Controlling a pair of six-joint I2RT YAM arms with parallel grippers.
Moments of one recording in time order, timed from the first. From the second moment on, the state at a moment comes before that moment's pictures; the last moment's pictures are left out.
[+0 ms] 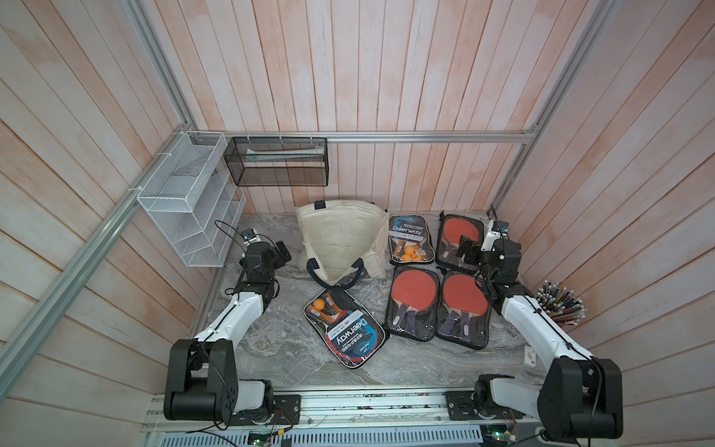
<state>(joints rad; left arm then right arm) -0.03 1.38 0.77 0.20 -0.24 -0.35 0.01 1.24 0.75 0.20 0.11 0.18</state>
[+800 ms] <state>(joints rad) 0.04 1.47 0.44 0.67 -0.40 -0.25 -0.04 1.41 0.40 0.63 0.27 0.14</state>
